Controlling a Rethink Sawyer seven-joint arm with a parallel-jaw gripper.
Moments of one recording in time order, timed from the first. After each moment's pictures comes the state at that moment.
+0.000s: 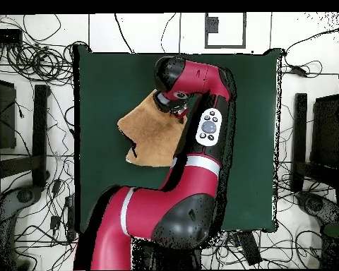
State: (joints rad) arm -0.04 0.16 -0.44 0.50 0.30 1.38 2.32
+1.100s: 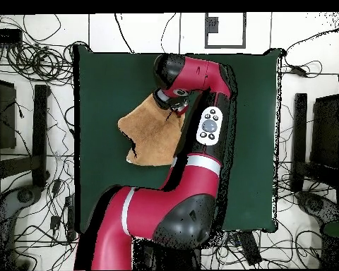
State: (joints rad) arm -0.05 0.16 -0.44 0.47 0.29 1.39 2.34
